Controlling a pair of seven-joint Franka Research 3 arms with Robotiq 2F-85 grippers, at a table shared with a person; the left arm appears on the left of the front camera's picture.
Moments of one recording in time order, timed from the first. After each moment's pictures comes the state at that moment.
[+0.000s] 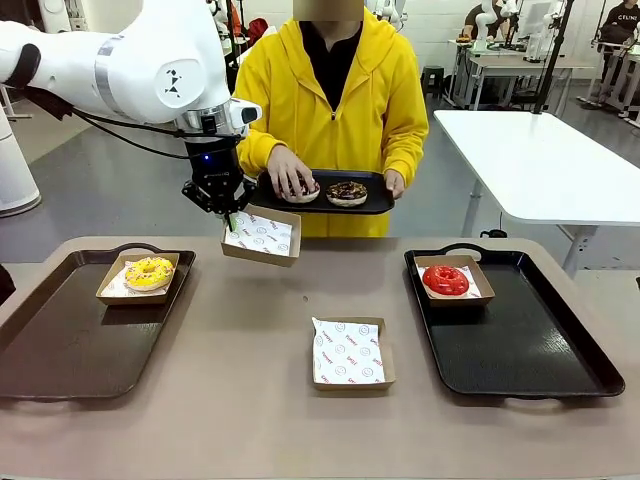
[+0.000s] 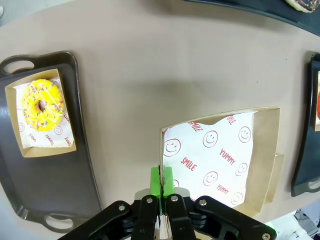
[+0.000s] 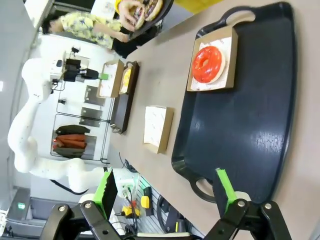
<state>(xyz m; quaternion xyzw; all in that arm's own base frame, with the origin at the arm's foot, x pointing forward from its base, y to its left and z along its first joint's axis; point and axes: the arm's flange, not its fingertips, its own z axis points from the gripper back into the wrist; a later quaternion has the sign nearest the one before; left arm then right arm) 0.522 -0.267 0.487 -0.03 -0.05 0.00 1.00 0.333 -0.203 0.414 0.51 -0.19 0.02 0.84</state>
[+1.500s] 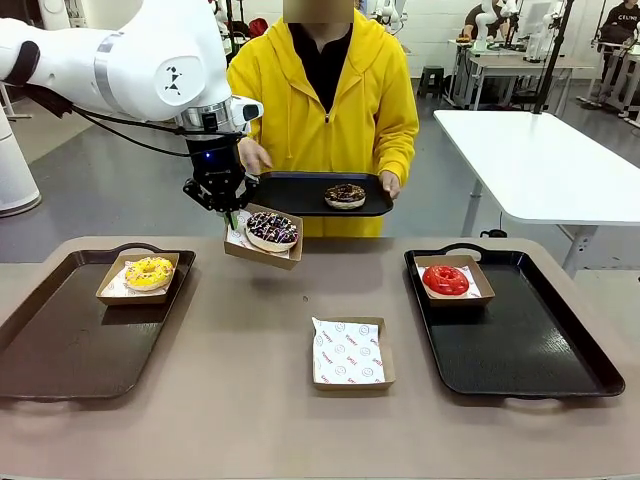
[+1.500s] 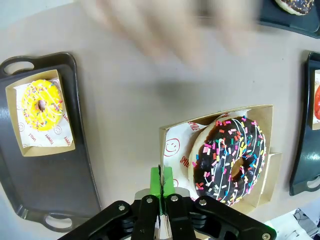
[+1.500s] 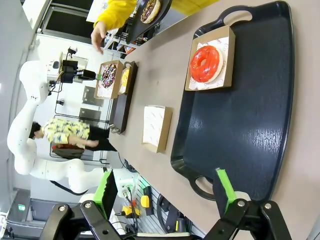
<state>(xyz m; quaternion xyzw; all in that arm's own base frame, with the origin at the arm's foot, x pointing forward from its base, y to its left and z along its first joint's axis) 0.519 -0.270 0.492 -0.03 -0.06 0.00 1.00 0.330 -0.205 0.416 0.50 -0.18 0.01 0.84</state>
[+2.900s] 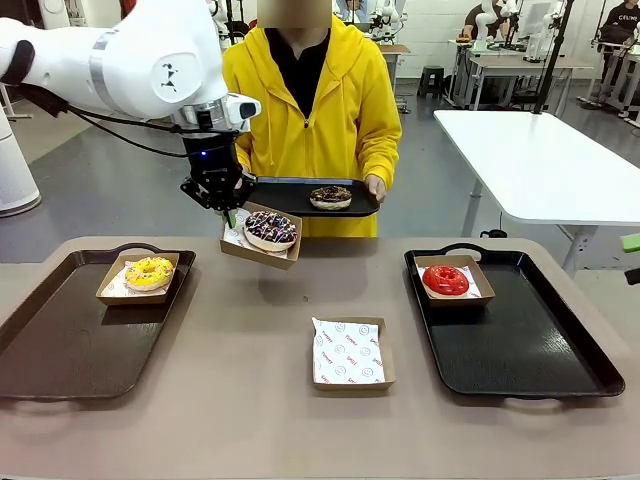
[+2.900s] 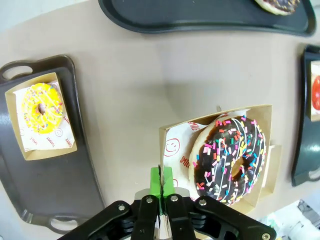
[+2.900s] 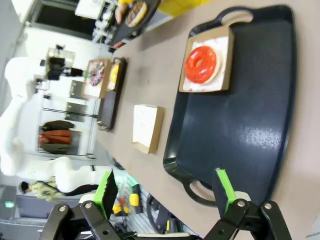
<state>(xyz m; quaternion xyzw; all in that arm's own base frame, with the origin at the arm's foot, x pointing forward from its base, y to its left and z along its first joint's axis) 0.515 -0.261 0.498 -0.04 -0.05 -0.03 1.00 0.350 -0.175 0.431 0.46 -0.17 0.03 0.87</state>
